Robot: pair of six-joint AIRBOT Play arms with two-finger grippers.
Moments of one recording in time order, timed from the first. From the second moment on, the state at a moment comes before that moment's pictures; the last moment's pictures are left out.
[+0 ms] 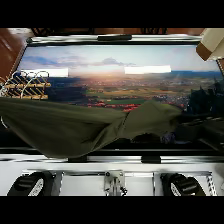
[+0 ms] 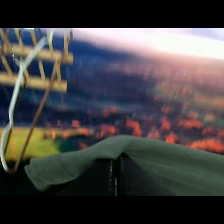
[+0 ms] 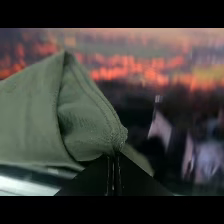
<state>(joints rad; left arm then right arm) -0.04 -0.51 1.18 1.58 -1.35 -1.74 0.23 -0.46 0.97 -1.45 1.34 1.68</state>
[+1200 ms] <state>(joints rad) 0.10 -1.16 0.99 1.27 -1.14 -1.61 0.23 -0.89 0.47 -1.30 0.47 2.10</state>
